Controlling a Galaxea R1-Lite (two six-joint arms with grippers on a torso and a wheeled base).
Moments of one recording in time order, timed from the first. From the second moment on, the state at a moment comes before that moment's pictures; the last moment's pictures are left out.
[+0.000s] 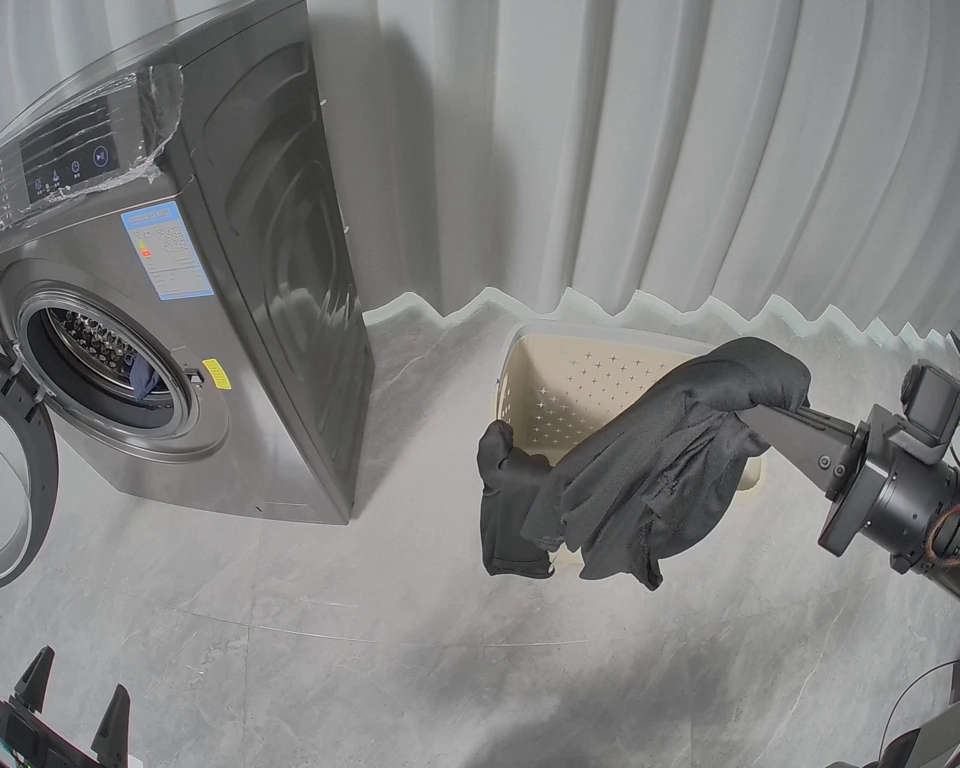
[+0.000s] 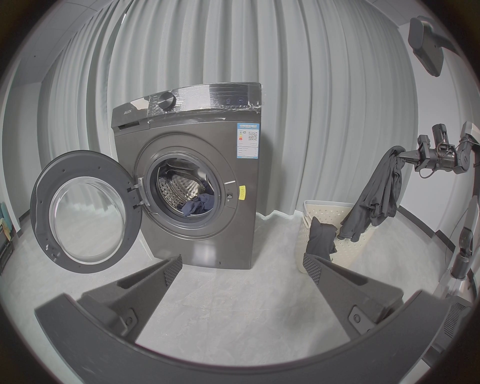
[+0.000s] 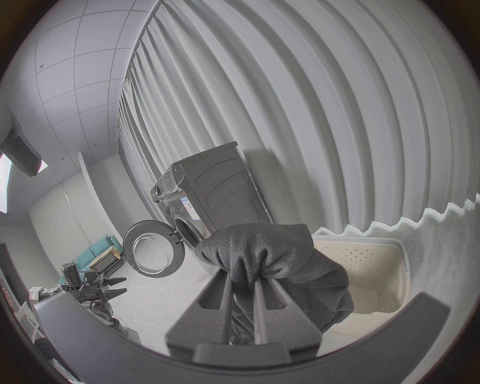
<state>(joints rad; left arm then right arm) 0.00 0.02 -0.02 0.01 0.00 -0.02 0.73 1.23 -0.48 -0.85 -0.01 0.19</state>
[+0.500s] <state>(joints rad) 0.00 0.02 -0.02 0.01 0.00 -0.01 0.73 1.23 -0.48 -0.84 -0.01 0.18</state>
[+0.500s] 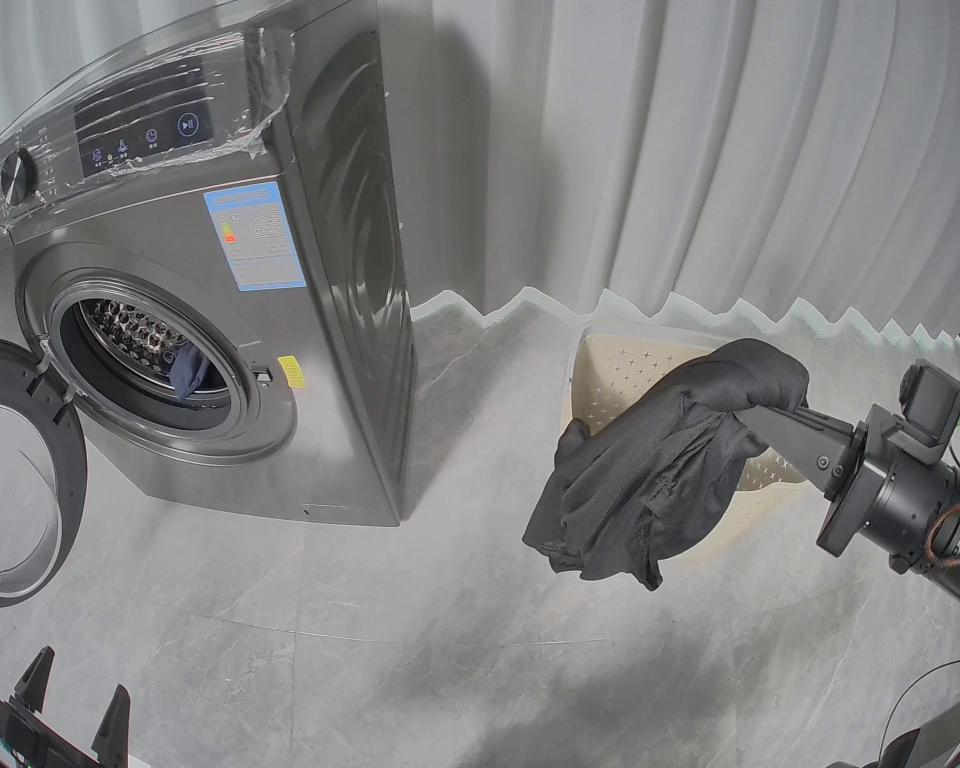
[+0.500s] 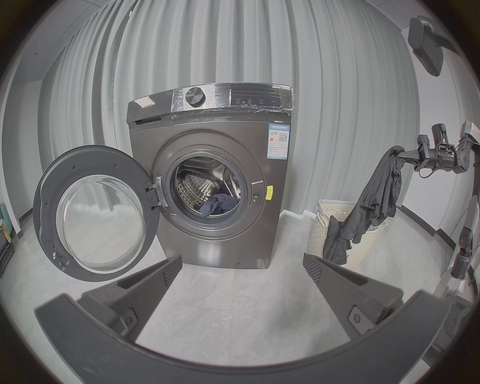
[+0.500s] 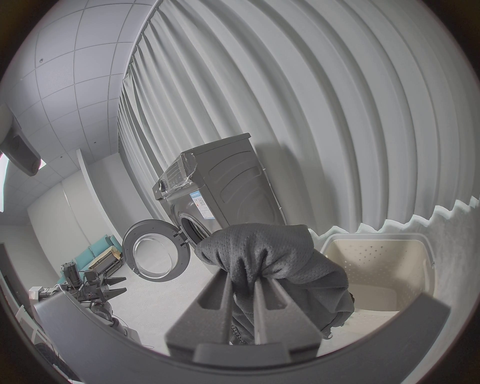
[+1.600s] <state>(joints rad) 0.00 0.02 -0.02 0.01 0.00 -0.02 0.72 1.24 -0.50 -0.84 -0.01 0.19</state>
